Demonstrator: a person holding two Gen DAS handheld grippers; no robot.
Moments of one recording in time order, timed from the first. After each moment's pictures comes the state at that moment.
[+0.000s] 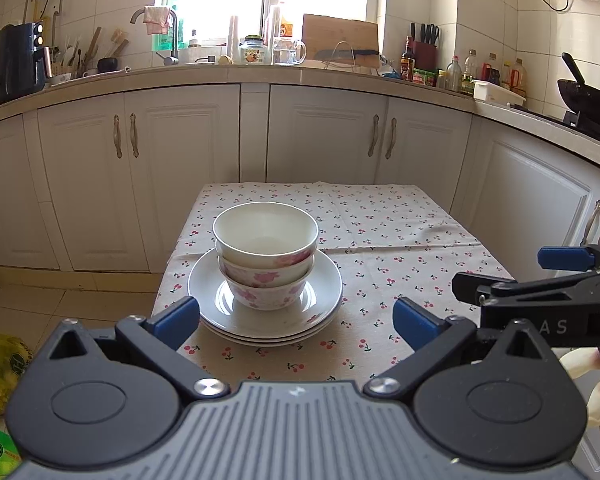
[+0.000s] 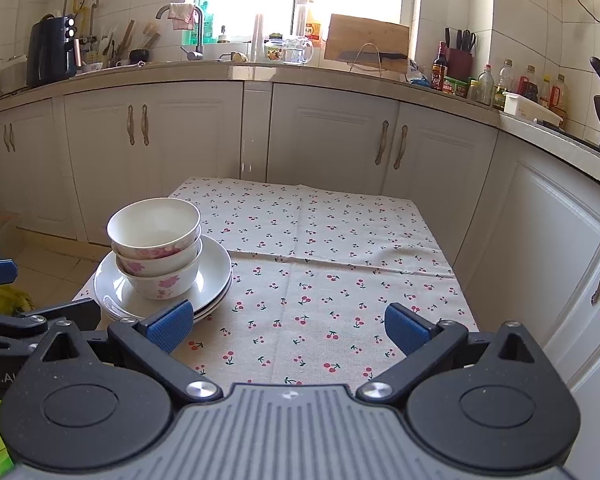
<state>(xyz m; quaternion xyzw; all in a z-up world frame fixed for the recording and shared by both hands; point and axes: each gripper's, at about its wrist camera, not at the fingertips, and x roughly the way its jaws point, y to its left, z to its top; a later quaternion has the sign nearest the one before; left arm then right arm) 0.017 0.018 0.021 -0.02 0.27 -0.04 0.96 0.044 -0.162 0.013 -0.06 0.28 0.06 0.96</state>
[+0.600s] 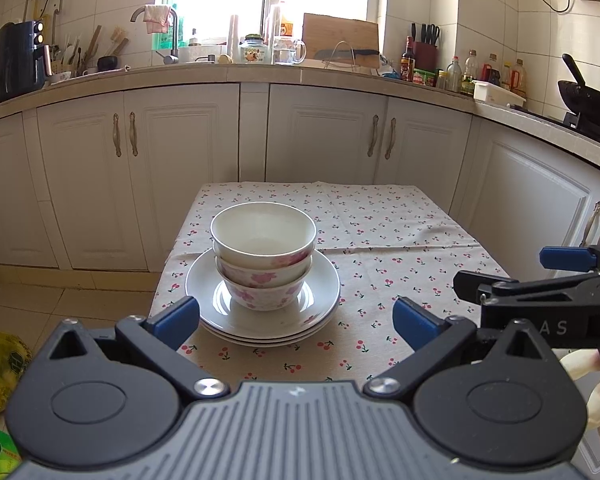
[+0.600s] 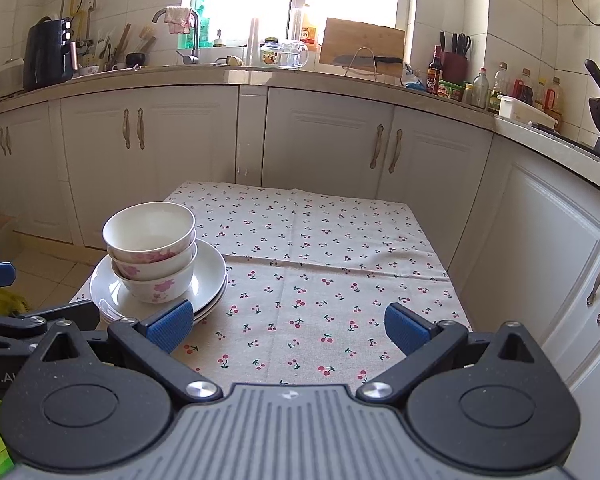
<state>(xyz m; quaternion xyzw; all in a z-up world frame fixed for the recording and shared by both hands) 0.018 0.015 0.021 -0.02 0.27 -0.04 0.96 0.044 -0.163 0.013 -0.06 0.27 0.05 0.96</state>
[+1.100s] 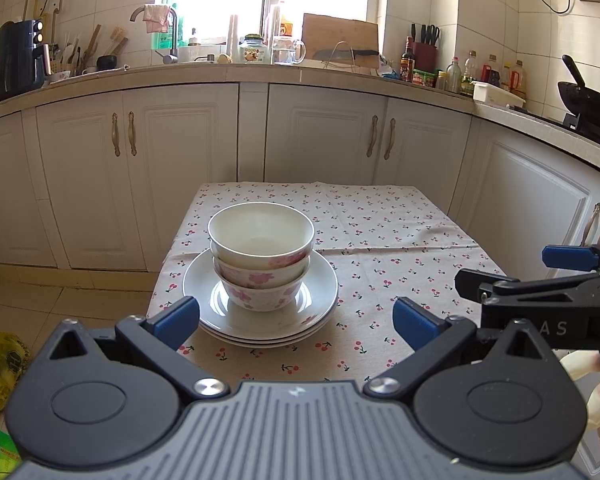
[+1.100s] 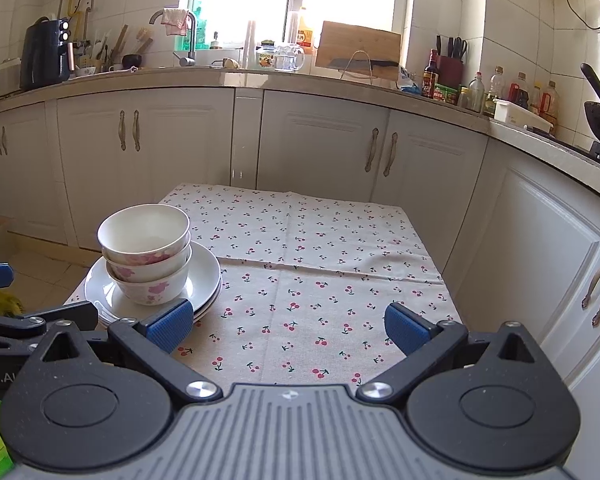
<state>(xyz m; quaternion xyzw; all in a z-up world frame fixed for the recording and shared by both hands) 0.018 0.013 0.021 -0.02 0.27 -0.04 0.96 0.042 -0.164 0.013 -0.06 0.26 0.05 0.96</state>
